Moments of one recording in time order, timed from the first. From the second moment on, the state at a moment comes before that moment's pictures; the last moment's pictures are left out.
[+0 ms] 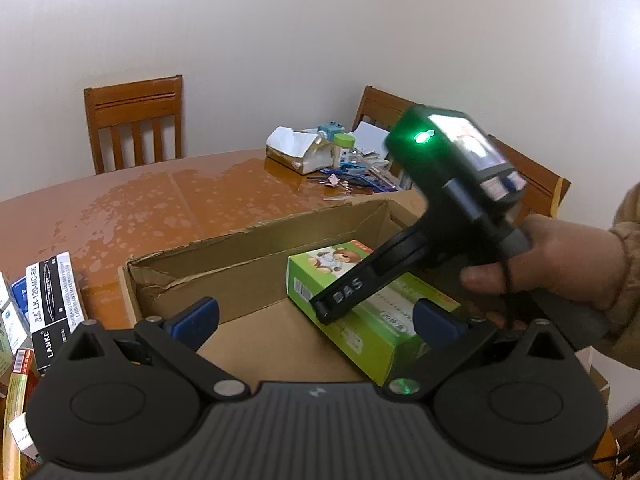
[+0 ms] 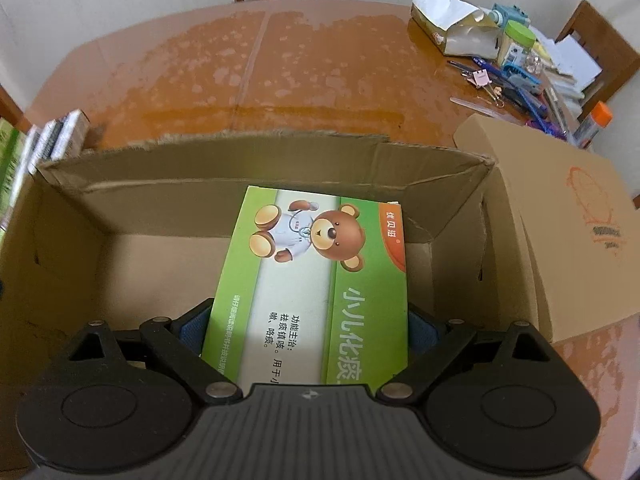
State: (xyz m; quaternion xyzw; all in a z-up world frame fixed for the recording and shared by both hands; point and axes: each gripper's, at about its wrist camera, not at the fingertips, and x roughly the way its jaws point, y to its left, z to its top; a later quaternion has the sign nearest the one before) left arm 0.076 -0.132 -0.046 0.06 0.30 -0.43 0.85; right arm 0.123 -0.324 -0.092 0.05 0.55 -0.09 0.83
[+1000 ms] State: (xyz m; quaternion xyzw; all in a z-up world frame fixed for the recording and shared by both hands) left arm 0.062 -0.132 -0.037 0.09 0.29 -0.43 0.85; right arm 0.132 -0.321 -0.107 0.02 0.57 -0.10 0.82
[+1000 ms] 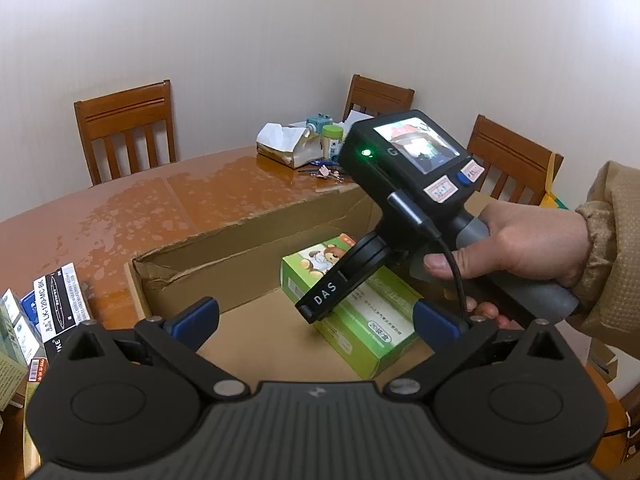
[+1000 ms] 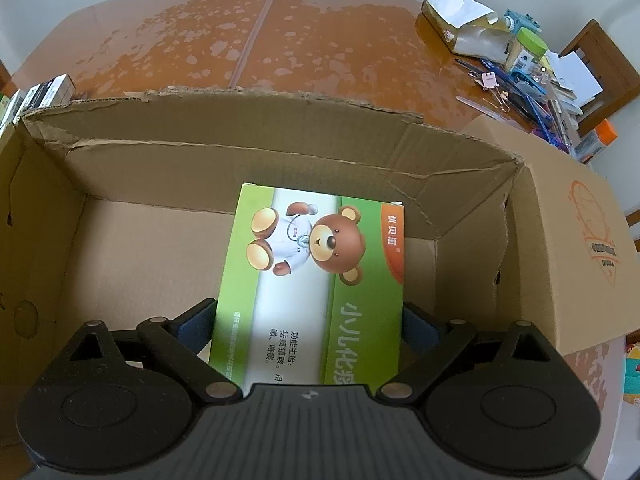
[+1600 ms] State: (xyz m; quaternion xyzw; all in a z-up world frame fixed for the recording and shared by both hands) left arm 0.053 -0.091 -0.030 0.06 0.27 -0.43 0.86; right arm 0.146 -0.335 -0.068 0.30 0.57 0.06 0.77
